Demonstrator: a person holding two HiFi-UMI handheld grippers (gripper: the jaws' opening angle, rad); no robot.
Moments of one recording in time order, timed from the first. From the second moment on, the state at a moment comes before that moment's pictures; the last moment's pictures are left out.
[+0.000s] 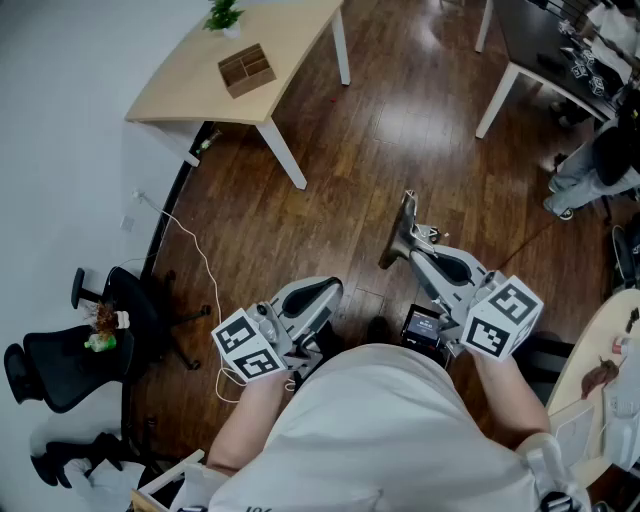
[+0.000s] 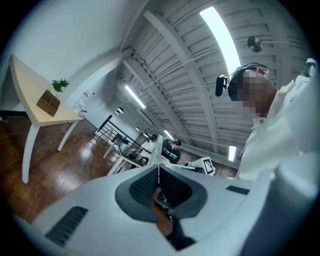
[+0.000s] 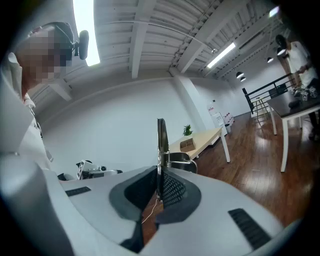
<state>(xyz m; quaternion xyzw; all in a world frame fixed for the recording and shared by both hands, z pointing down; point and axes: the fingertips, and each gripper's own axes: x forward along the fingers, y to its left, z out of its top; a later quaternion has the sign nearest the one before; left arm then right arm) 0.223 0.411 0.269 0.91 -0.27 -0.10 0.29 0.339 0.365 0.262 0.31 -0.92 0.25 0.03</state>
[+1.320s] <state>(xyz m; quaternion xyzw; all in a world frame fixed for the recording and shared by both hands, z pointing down) 0.215 0.402 0.274 0.90 -0.32 -0.13 0.27 0.341 0.351 0.287 0.29 -0.92 0.27 0.04</state>
